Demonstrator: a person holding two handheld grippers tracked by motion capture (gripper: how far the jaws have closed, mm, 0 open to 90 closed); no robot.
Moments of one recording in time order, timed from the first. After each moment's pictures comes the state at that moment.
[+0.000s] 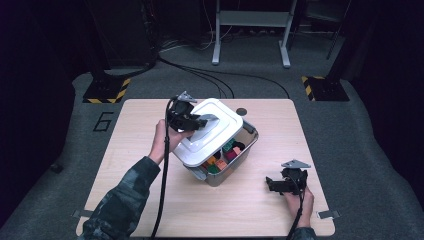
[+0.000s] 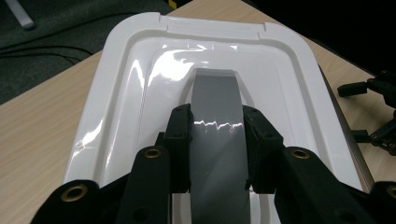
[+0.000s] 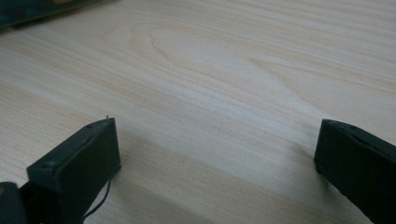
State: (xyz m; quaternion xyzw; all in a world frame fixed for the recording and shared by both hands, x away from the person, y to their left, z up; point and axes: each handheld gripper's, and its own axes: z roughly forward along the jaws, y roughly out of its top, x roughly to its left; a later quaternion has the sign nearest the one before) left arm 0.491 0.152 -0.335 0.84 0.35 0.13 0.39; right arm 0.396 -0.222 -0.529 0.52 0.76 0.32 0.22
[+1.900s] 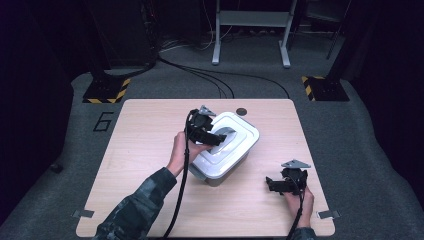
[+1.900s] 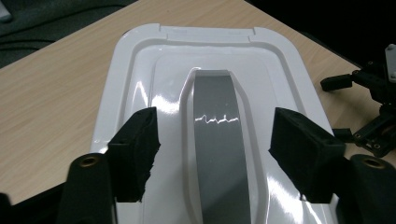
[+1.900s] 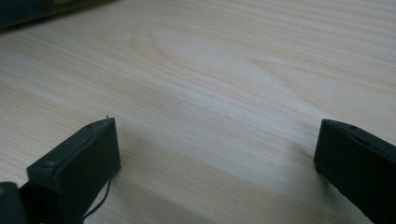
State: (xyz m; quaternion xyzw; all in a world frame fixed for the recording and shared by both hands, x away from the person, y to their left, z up) left arm 0.471 0.110 -0.361 0.84 0.34 0.12 0.39; right arm 0.396 -0.222 -0.529 0.52 0.76 0.32 0.22
